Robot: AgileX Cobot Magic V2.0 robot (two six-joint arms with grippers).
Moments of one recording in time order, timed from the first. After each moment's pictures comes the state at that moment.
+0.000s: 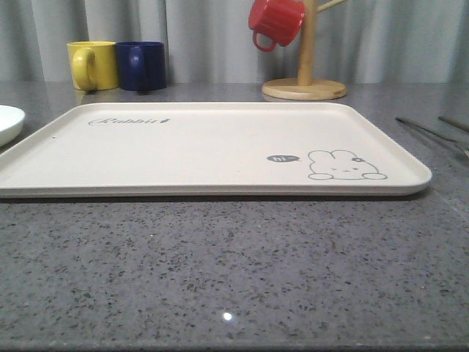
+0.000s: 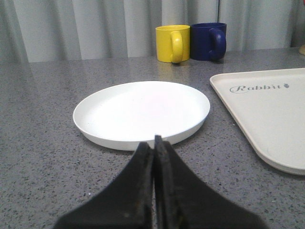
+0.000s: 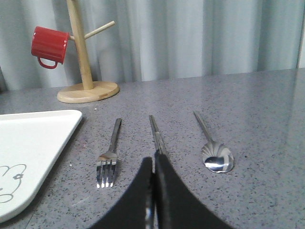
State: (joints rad) left arm -0.02 -0.01 0.00 0.06 0.13 -0.07; right arm -0.05 -0.01 0.03 0.02 0.01 0.11
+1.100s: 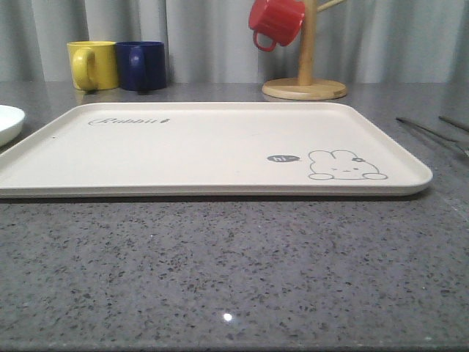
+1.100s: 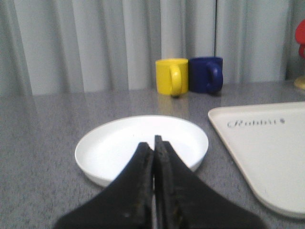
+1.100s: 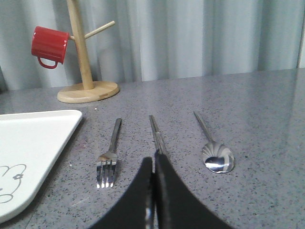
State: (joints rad) left arm -0.02 -0.01 0.00 0.06 0.00 -0.07; right arm -0.05 -0.01 0.03 0.02 0.01 0.11
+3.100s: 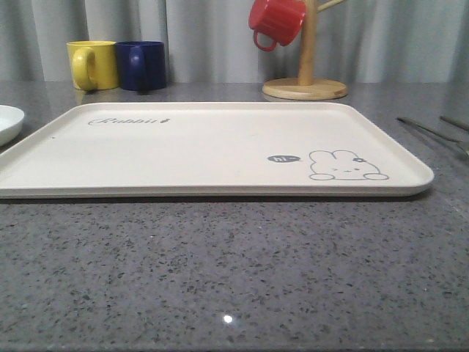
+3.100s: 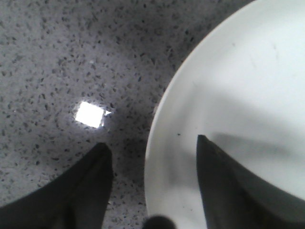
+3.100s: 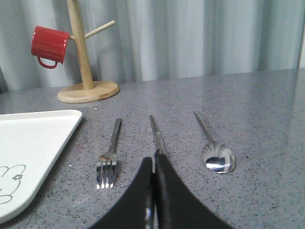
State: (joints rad) left arm 0.24 1.70 -1.32 0.04 0.99 -0.22; right arm -0.05 -0.01 0.03 0.02 0.01 0.11
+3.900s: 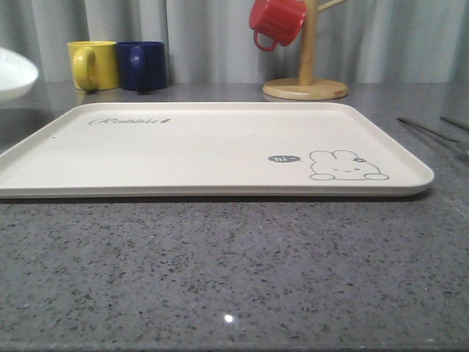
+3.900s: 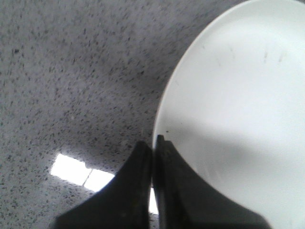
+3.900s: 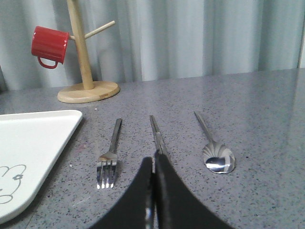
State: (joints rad) left arm 0.21 1.57 -1.46 -0.06 1.02 -0.16; right arm -0.05 -0.01 0.03 0.02 0.01 0.11
